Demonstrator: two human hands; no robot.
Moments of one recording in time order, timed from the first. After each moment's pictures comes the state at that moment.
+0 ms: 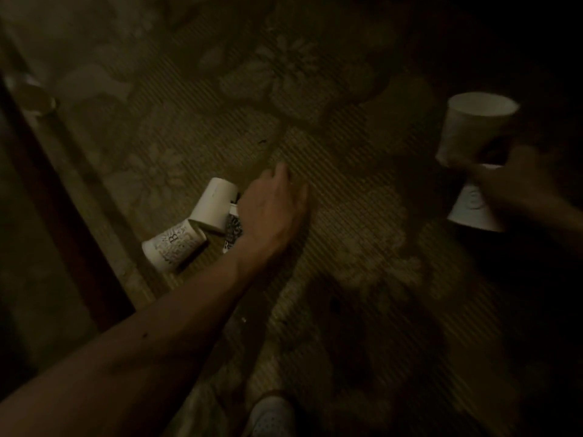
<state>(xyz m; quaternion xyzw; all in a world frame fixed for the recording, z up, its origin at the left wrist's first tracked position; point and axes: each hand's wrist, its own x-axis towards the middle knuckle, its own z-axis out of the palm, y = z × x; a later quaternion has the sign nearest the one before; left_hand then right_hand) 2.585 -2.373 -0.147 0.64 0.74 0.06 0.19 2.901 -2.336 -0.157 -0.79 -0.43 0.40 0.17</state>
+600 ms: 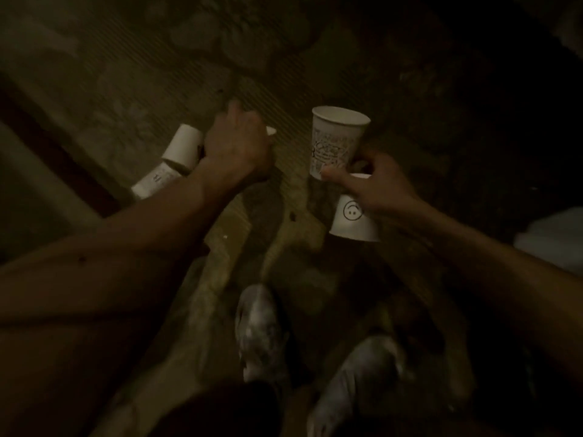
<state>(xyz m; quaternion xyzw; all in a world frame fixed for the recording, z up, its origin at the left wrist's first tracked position) 2.612 -2.409 -0.016 0.69 0.67 -0.14 0.22 2.819 -2.484 -0.033 -0.71 -0.43 0.53 0.17</state>
